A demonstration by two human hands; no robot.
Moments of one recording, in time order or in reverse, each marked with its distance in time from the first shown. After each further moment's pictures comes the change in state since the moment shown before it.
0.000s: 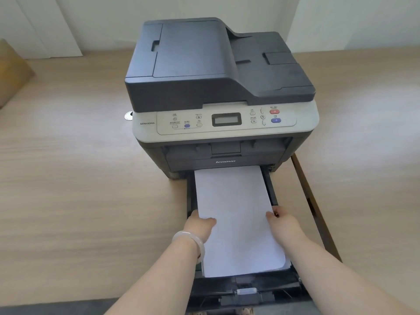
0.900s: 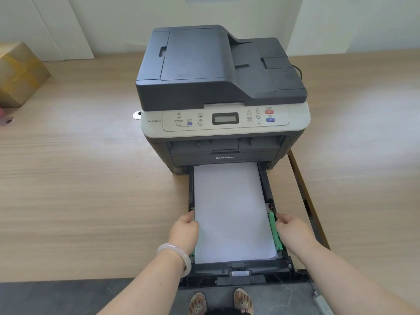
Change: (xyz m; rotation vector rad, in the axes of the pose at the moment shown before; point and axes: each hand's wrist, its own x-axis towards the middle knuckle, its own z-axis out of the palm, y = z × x) left_hand -0.051 -0.024 -0.016 -0.144 0.147 0.064; right_hand -0.027 0.030 -0.028 -0.132 0.029 -0.051
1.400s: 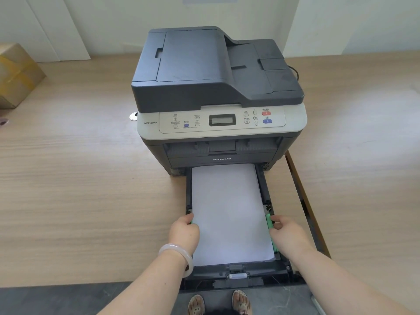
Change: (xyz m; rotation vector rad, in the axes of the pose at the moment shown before) left_hand 0.010 -0.003 0.002 0.174 0.022 0.032; right_hand 0.002 0.006 0.008 -0.042 -0.008 -0.044
